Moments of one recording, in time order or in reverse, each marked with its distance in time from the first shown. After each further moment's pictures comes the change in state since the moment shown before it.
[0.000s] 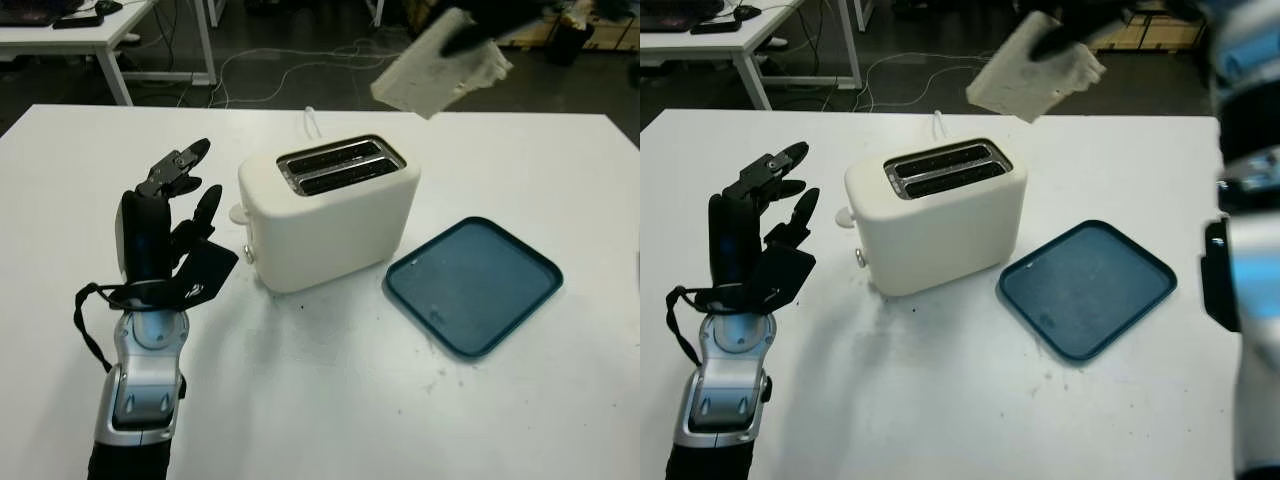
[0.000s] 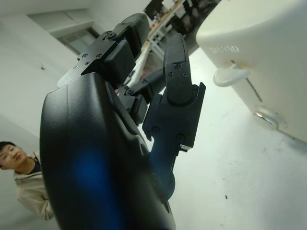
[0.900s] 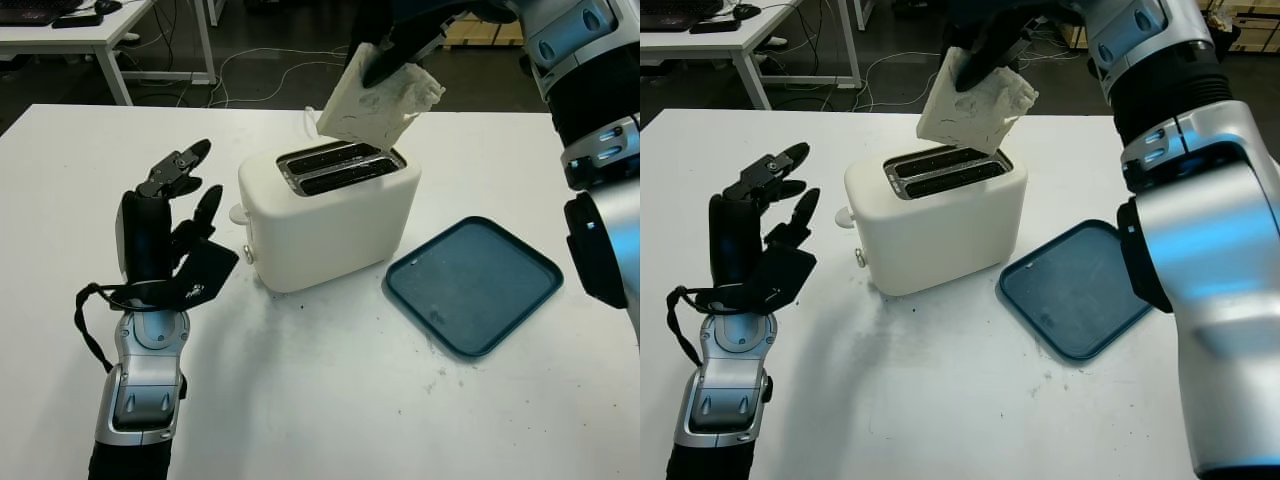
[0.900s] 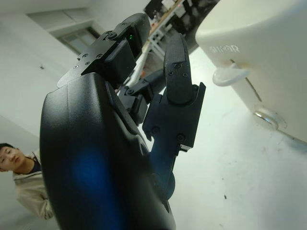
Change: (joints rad) left arm 0.000 -0.003 0.000 0.004 0.000 -0.002 0.004; right arm -0.059 0.145 0.086 0.022 -0.117 0.168 0.066
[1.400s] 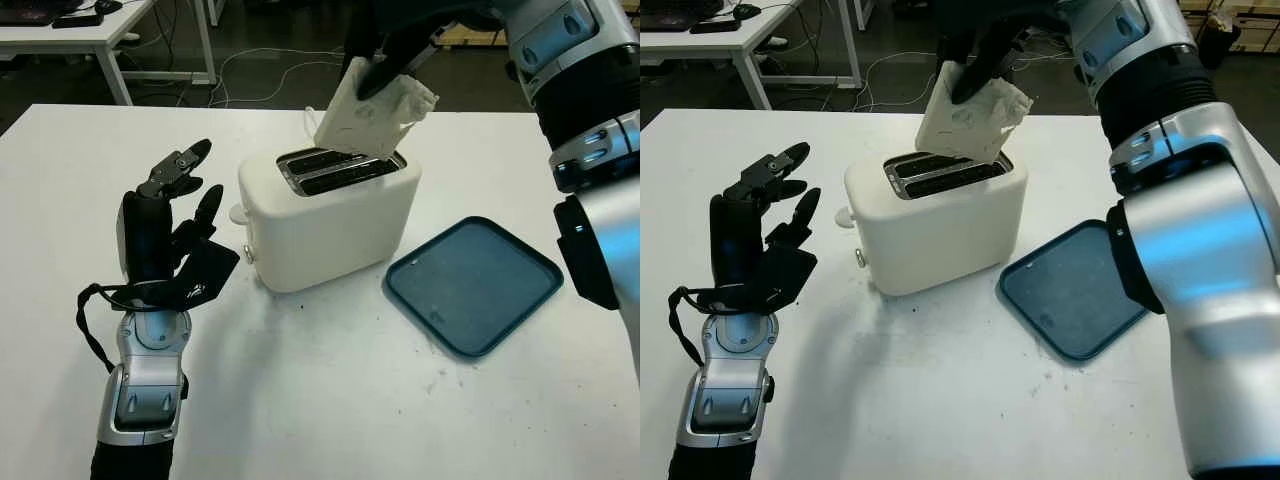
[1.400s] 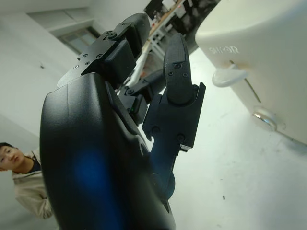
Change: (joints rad) left arm 0.000 -0.010 -0.004 0.011 0.001 -0.003 0.015; right arm 0.002 0.037 0.026 0.044 -0.011 -0.011 -0.004
